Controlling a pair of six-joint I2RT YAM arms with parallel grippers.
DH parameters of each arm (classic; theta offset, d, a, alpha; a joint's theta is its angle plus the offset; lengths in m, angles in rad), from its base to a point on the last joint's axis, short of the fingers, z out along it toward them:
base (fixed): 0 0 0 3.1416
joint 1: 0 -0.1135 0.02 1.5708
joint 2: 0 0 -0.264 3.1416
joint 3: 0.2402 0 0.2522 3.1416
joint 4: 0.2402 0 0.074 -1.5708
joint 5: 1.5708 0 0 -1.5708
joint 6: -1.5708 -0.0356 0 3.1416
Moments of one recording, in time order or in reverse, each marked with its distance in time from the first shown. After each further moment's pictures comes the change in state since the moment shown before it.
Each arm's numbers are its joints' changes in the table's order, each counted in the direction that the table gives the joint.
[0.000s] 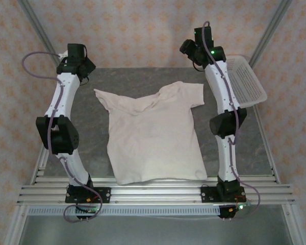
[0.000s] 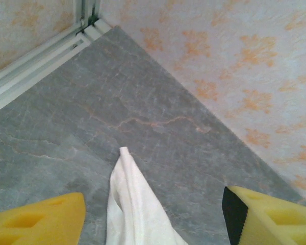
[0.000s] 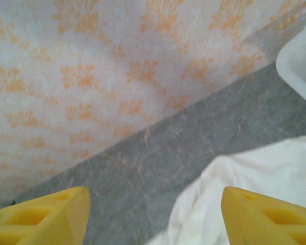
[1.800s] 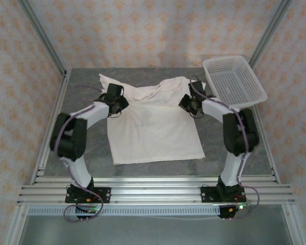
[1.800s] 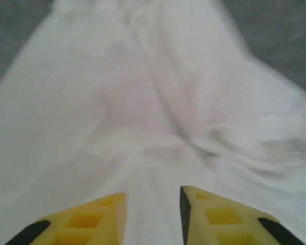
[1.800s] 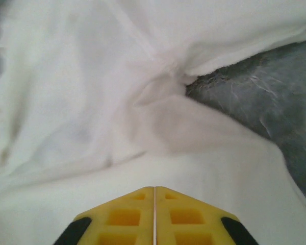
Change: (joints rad) left arm 0.318 -0.124 -0.744 -0.517 0.140 0.098; right arm -0.022 -0.480 -1.486 -0.725 -0.163 -0.080
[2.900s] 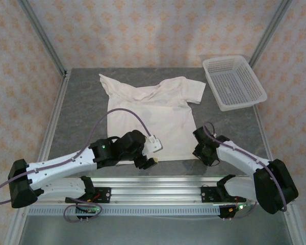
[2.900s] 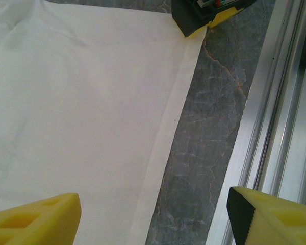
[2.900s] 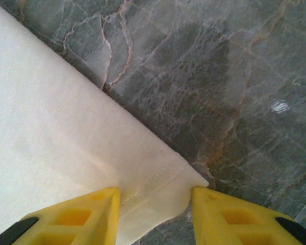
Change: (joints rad) left arm 0.809 -0.621 -0.281 0.321 0.048 -0.947; right arm -0.208 -0.626 -0.690 0.382 0.192 -0.370
